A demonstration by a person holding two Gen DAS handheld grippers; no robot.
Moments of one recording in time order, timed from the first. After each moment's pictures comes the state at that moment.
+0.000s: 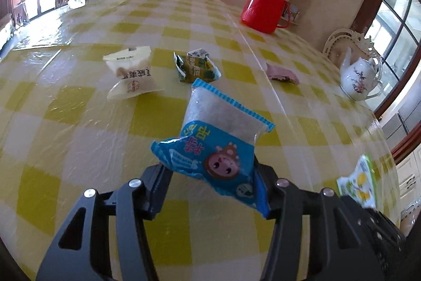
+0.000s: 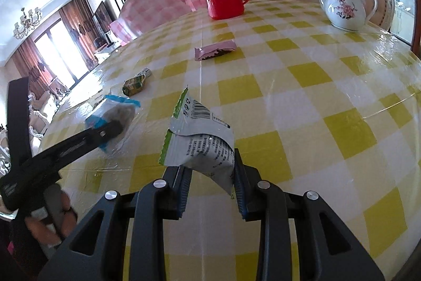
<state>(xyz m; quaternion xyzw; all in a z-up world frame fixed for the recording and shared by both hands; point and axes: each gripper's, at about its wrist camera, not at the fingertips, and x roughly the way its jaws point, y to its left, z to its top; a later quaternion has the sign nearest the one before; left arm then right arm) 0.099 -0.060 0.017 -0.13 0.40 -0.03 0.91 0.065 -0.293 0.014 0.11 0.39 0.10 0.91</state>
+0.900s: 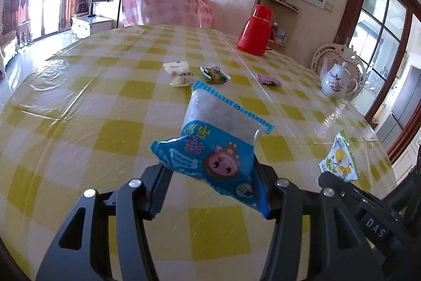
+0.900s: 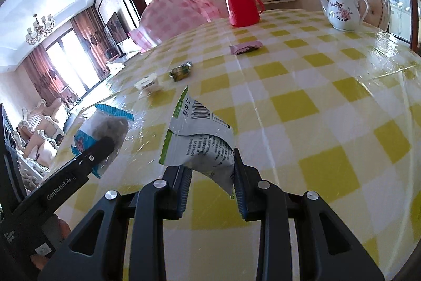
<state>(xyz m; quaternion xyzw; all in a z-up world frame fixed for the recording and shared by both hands) -0.050 -0.023 0.042 -0.11 0.32 -0.03 0.94 -0.042 -0.244 0.028 0.12 0.35 0.12 0.92</state>
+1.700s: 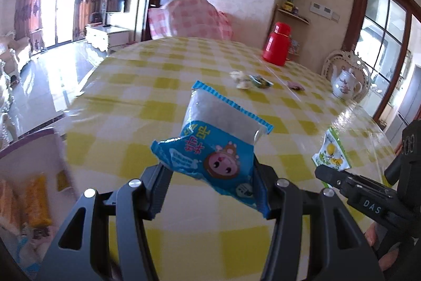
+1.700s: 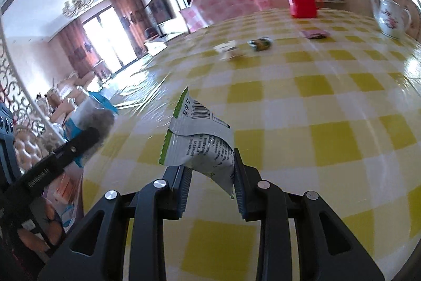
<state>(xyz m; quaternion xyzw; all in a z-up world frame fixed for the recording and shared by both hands) -0.170 0.101 0.061 -0.10 0.29 0.01 0.95 -0.114 -0.134 0.027 0.08 0.36 0.24 0.90</state>
